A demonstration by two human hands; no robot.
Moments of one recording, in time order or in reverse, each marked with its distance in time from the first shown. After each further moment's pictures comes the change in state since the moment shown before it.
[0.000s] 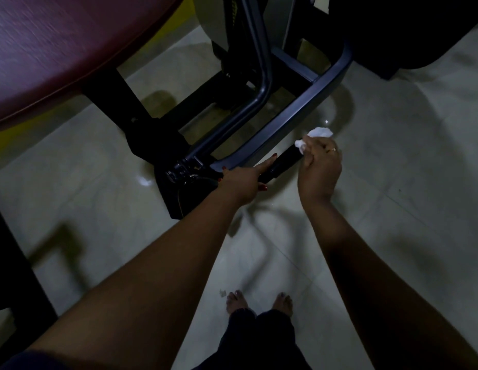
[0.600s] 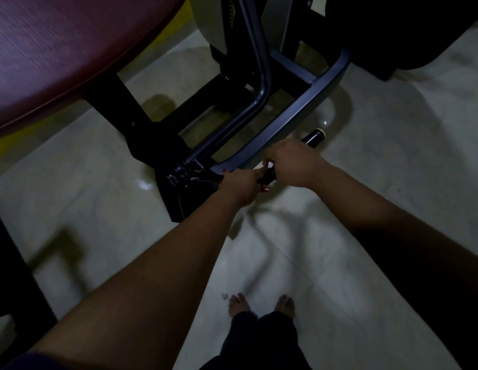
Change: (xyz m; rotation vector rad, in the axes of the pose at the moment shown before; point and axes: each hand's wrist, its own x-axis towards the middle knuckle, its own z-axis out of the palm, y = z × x) left_hand 0.004 -0.003 0.000 -0.003 -0.051 -0.035; right_hand 0.045 -0.036 0.001 -0.538 -0.963 -0.662
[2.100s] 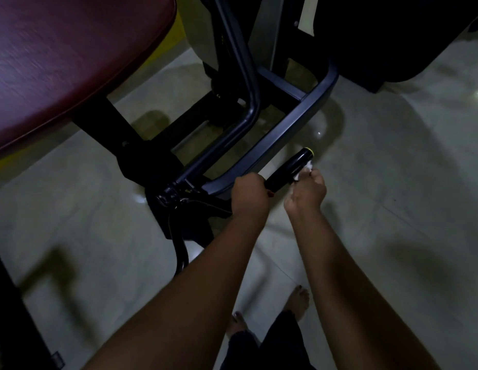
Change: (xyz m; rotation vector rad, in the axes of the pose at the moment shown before) left_hand 0.014 0.050 0.002 -0.355 0.359 -0.196; right_hand 0.006 0.002 0.052 1.936 1.088 1.158
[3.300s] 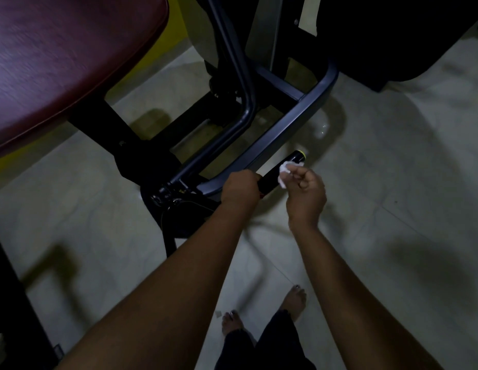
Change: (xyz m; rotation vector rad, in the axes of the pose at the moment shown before) left_hand 0.013 0.016 -0.020 0.265 -0.184 0.073; right_hand 0.000 -0.003 -0.037 -0.421 -0.290 -0.479
